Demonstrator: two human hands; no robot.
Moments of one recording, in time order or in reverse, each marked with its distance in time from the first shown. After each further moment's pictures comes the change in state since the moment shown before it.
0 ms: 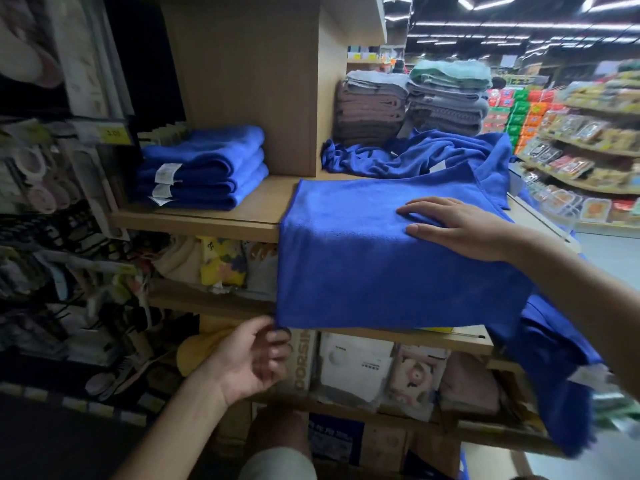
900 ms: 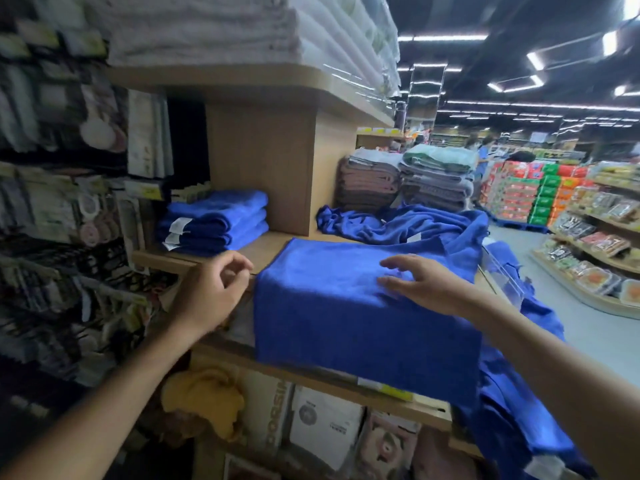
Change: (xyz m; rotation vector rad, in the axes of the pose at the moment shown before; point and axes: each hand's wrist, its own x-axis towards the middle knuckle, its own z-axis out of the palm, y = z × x) left_hand -0.026 0.087 0.083 1.322 0.660 1.330; right_hand 0.009 0.025 -0.020 0.146 0.061 0.004
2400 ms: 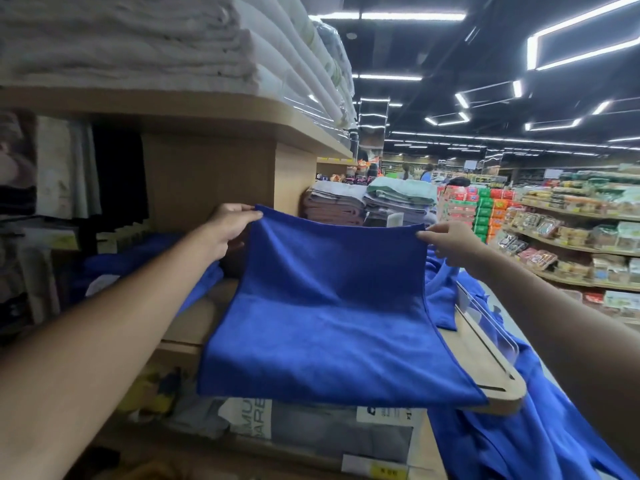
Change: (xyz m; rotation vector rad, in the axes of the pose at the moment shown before) left_hand 0.235 0.042 0.078 -0.530 -0.212 -0.466; right_hand 0.093 0.075 -0.108 0.379 0.425 0.334
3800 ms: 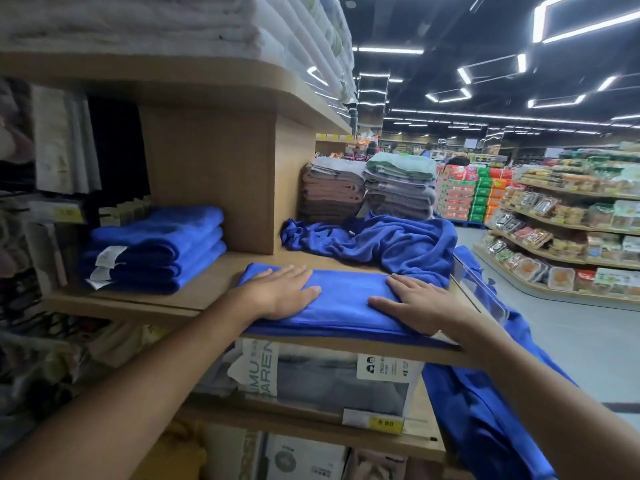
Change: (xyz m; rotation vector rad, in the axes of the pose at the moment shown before) left_hand -0.114 -0.071 0.057 1.285 -0.592 0.234; right_hand -0.130 0.011 0.072 -0.834 -0.459 -0.026
